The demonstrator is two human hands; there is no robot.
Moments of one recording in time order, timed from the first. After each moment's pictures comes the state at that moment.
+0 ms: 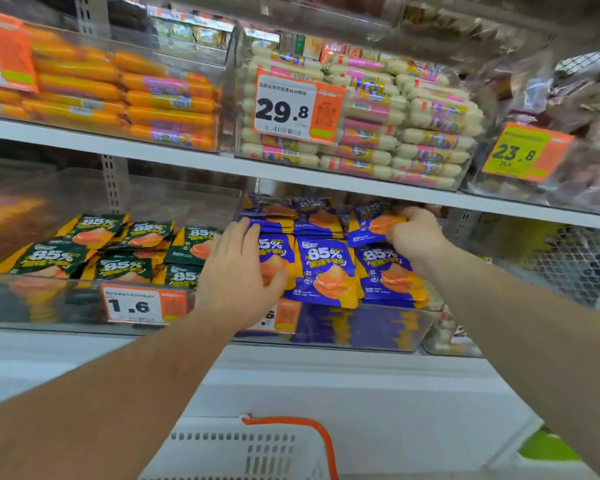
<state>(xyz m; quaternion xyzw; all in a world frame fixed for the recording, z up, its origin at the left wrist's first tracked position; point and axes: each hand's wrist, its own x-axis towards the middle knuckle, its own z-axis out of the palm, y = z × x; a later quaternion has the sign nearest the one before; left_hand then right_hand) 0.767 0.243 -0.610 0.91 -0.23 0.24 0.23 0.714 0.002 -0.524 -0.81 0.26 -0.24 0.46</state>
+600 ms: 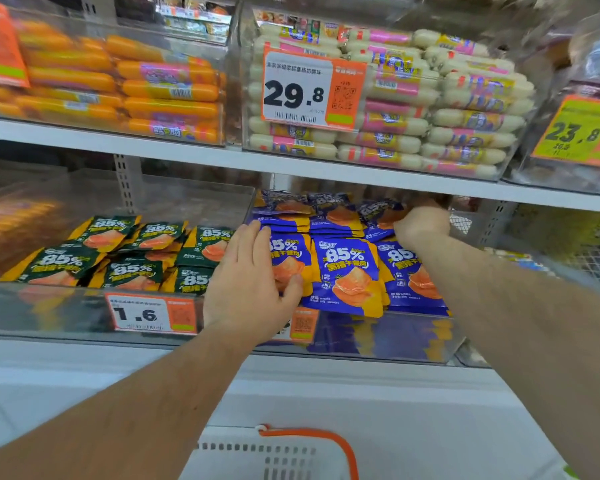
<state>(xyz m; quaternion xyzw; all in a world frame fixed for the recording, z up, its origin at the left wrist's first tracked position) 0.771 0.238 -0.623 0.92 -0.20 0.25 0.20 0.794 -0.031 -0.546 -0.91 0.35 -0.20 0.08</state>
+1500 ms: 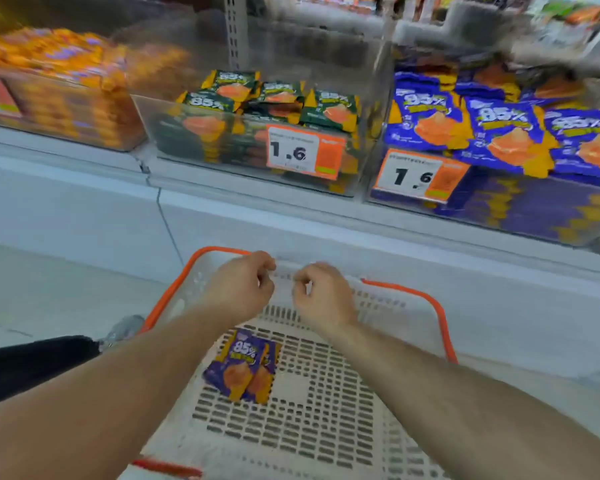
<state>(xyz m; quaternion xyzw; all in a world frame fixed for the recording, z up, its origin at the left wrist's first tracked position) 0.690 0.438 -0.771 0.95 -0.12 -0.03 0.29 0.671 0.276 -0.807 -0.93 -0.02 -0.09 0.34</state>
